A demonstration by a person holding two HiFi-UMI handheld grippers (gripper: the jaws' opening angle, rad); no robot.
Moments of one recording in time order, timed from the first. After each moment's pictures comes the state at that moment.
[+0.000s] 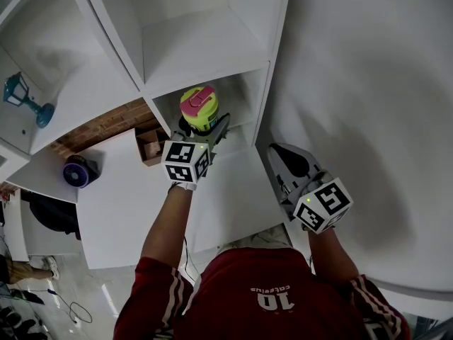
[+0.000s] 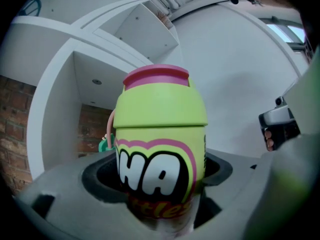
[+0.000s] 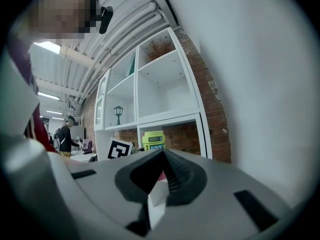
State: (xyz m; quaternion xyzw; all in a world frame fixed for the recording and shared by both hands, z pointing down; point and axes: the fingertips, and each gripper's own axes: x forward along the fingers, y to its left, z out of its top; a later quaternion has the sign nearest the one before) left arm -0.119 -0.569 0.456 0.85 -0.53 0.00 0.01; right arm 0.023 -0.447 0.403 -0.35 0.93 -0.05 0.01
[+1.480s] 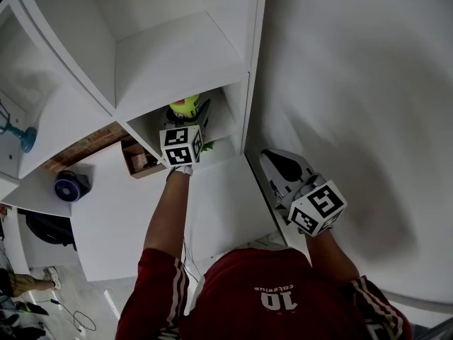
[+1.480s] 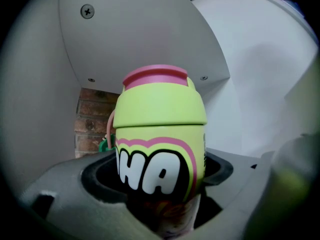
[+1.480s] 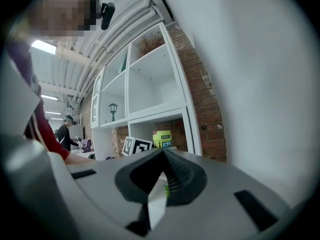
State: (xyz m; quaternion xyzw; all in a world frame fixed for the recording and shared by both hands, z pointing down) left arm -0.133 -0.669 0.488 0.79 -0.61 0.02 0.01; right arm 0.047 -0.483 0.422 -0.35 0.93 -0.07 -0.01
